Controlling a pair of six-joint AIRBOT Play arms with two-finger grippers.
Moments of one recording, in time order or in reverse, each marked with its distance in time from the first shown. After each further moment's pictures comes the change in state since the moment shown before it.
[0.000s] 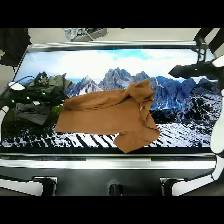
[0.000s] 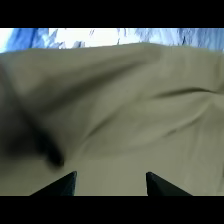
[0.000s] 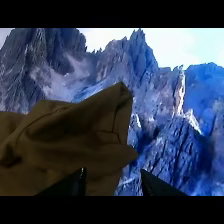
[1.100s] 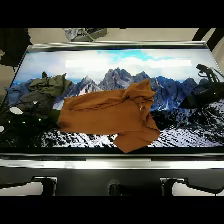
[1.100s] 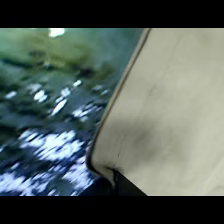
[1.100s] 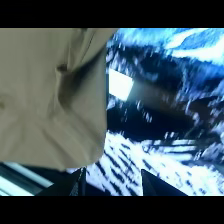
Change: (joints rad) left arm 0.086 0.164 -0.481 0.240 0.112 -0.015; right arm -0.103 0.283 -0.354 -0.175 0.437 -0.124
